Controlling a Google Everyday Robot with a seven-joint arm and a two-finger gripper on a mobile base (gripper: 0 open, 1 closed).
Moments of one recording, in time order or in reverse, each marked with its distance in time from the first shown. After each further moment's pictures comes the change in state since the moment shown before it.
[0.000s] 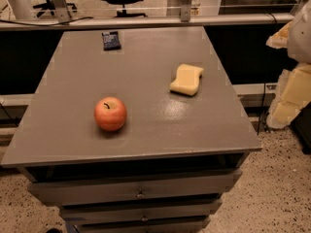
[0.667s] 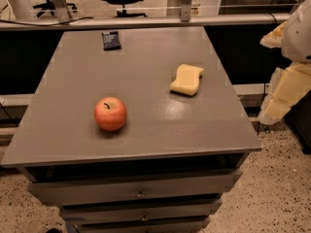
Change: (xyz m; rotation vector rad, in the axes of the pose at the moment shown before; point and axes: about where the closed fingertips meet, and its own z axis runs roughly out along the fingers) arm -0.008 -0.007 0.008 0.004 -0.063 0.010
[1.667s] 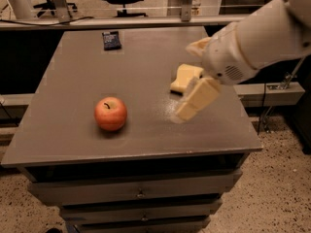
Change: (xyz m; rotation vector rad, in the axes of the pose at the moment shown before) arm -0.137 0.019 0.066 -0.043 -0.457 -0.027
